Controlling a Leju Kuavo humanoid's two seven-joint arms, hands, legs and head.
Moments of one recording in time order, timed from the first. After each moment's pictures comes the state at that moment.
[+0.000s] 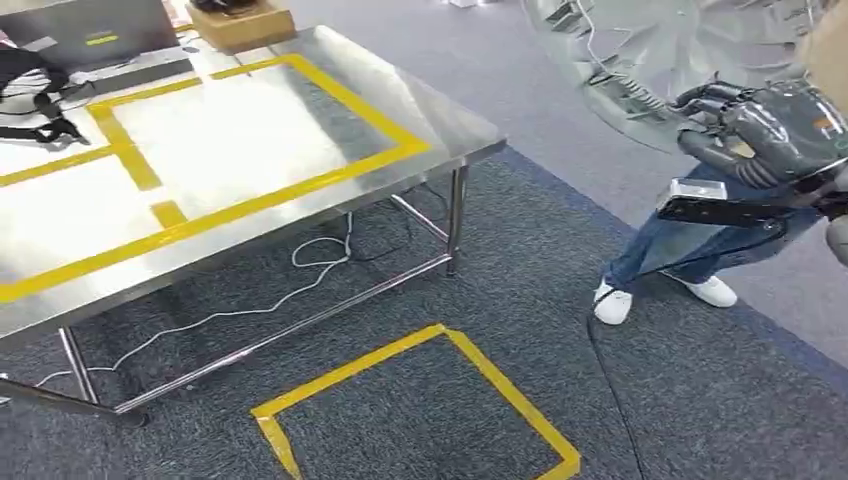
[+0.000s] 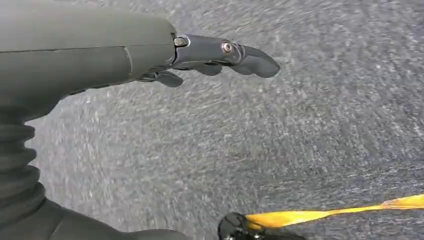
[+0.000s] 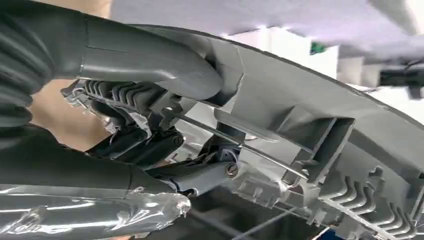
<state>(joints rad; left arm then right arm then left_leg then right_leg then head) -0.05 -0.05 1.09 -0.24 -1.05 0.12 -0.15 -0.61 -0.81 0.24 -1.61 0.72 0.14 -0.18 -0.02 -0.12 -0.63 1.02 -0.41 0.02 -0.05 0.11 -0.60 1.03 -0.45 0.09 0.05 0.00</state>
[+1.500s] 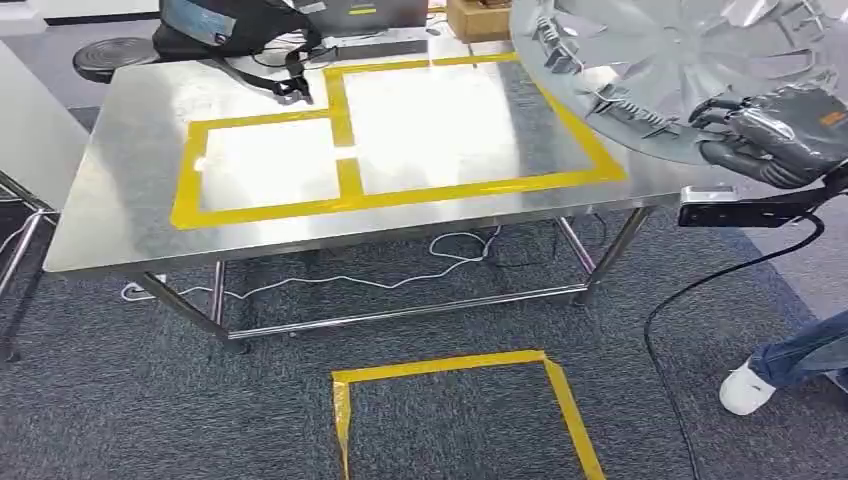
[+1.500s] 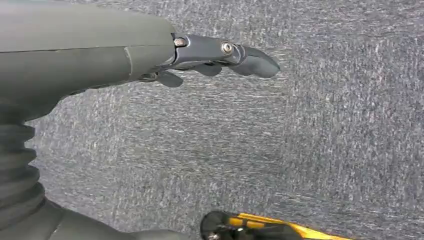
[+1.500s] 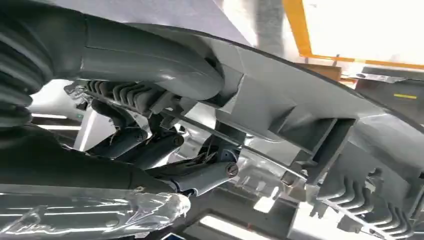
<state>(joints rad) -0.05 -0.06 1.11 -0.23 -1.08 0.11 -0.26 -0.68 -1.07 0.46 -1.63 0.63 0.16 -0.10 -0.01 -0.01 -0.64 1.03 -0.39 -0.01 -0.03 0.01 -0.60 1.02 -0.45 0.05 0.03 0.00</state>
